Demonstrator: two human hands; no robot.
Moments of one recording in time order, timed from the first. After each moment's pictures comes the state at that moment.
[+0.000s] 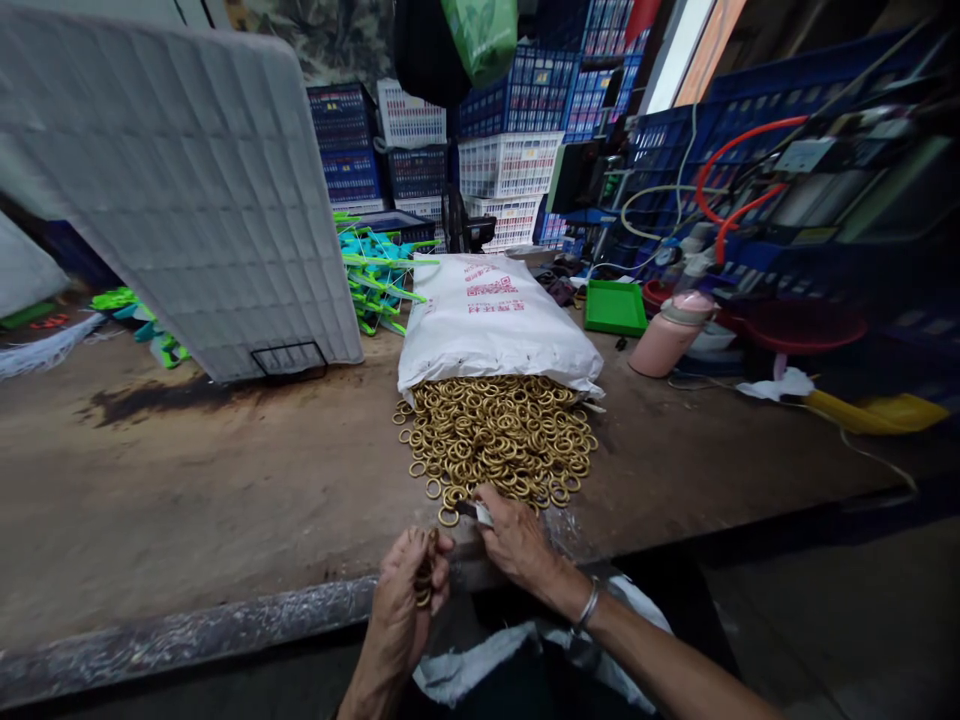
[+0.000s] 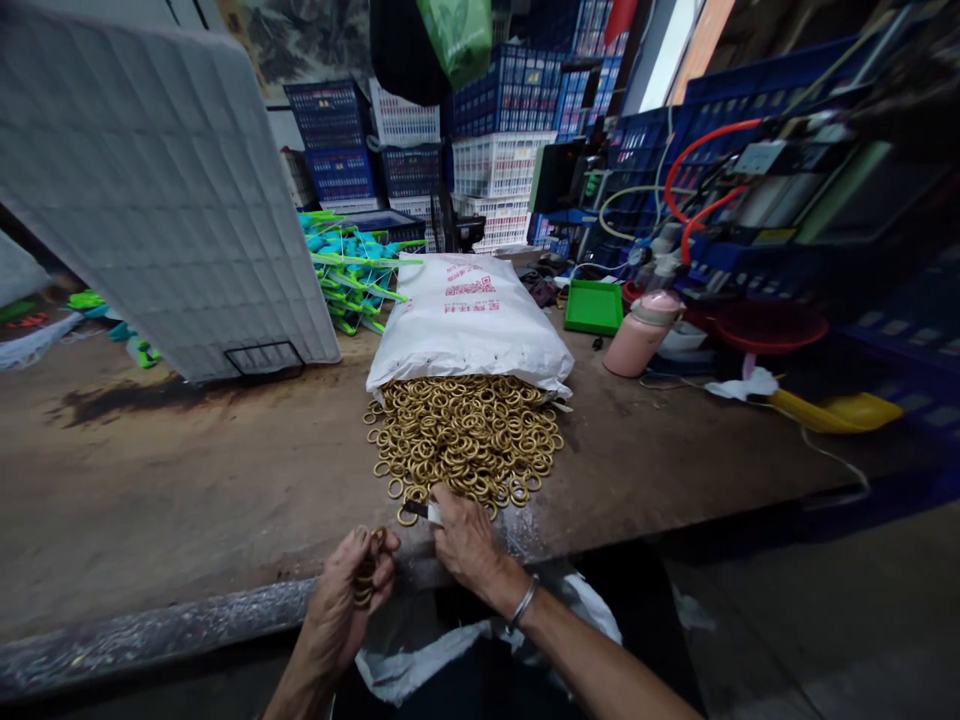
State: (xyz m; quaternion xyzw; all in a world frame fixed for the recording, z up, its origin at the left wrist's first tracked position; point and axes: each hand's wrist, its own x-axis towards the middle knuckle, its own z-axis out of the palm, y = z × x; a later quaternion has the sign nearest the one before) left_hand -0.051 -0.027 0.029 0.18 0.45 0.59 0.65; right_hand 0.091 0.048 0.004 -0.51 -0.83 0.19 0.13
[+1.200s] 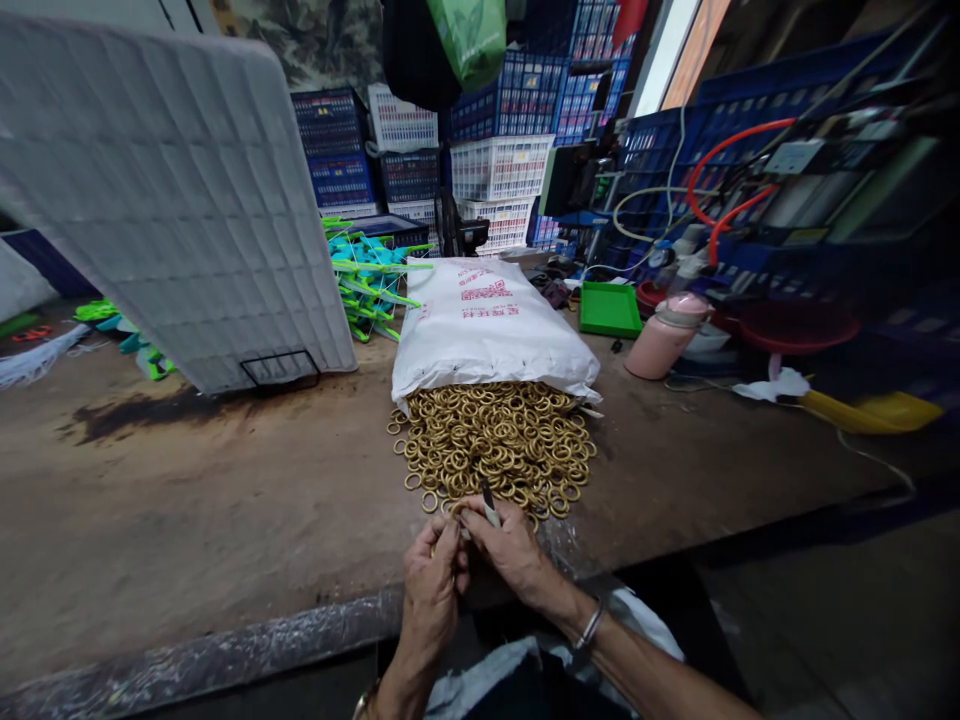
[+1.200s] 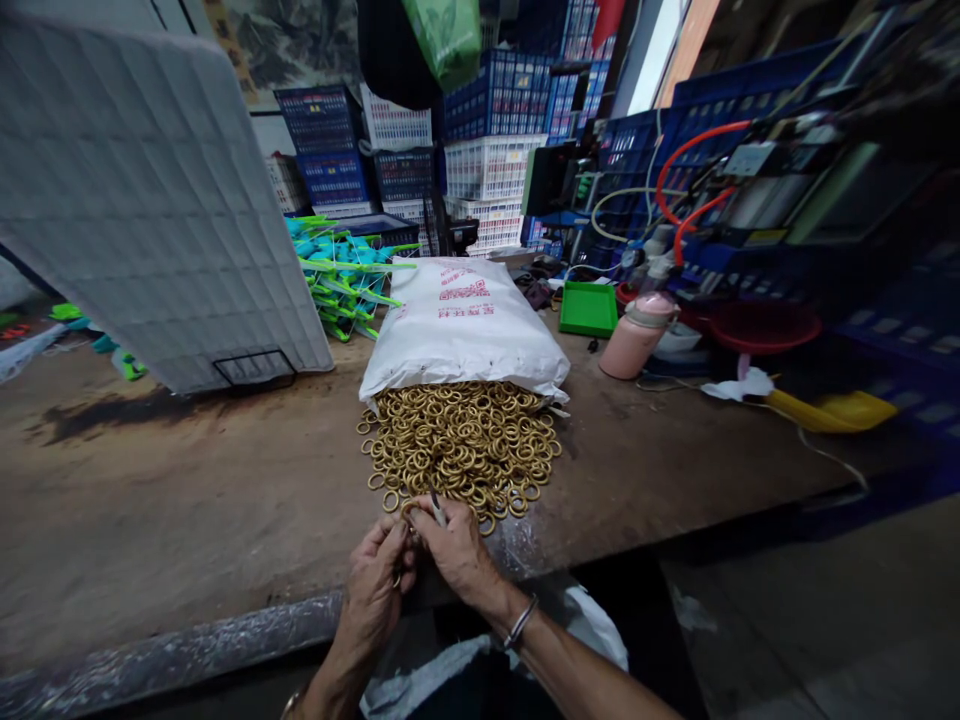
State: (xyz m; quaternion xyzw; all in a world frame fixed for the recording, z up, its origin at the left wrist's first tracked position) left_hand -0.023 0.007 0.009 0.23 0.50 0.59 0.59; right_hand 0.076 0.051 0.014 -0.45 -0.59 0.55 0.38
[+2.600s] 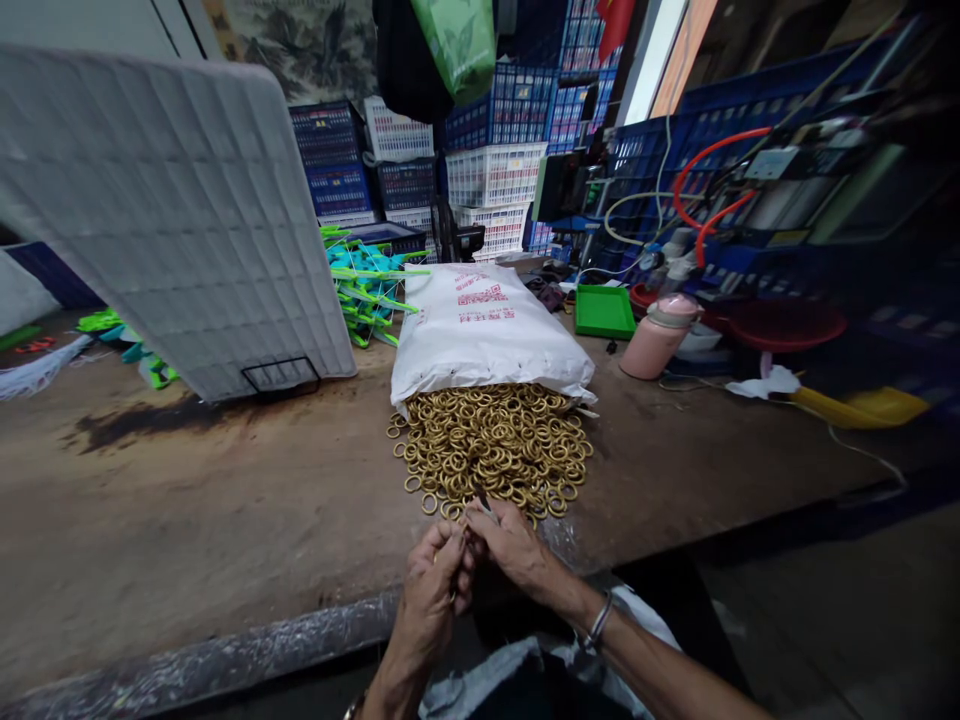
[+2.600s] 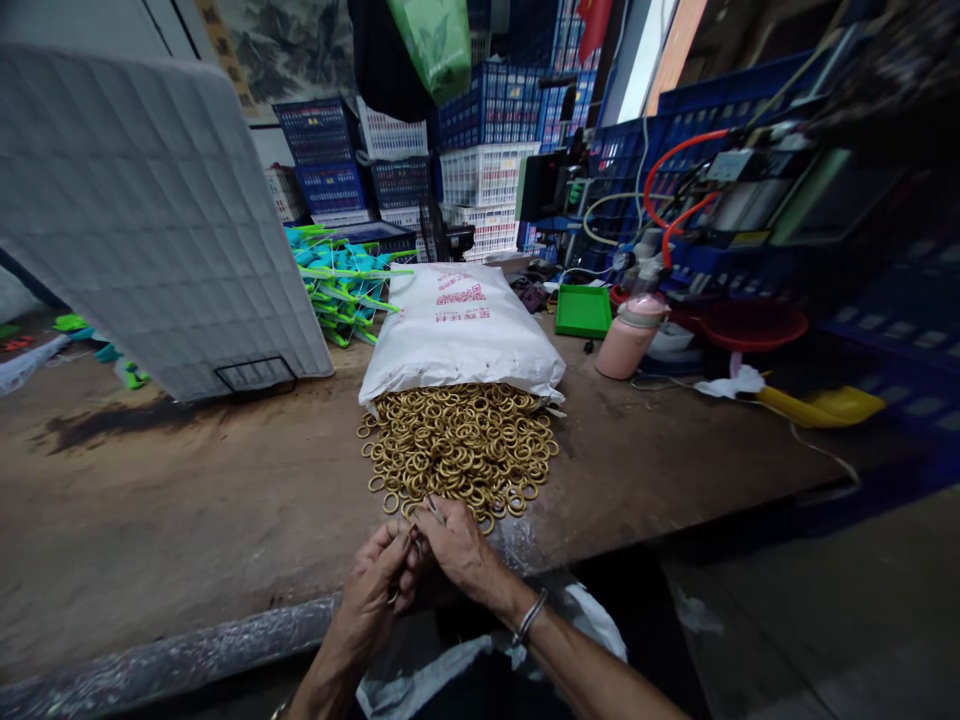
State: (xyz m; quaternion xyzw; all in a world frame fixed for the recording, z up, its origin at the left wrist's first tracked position) left_hand -0.029 -0.003 0.029 0.27 0.44 0.53 0.67; right_hand 0.081 0.049 0.038 -0.48 -0.60 0.56 0.31
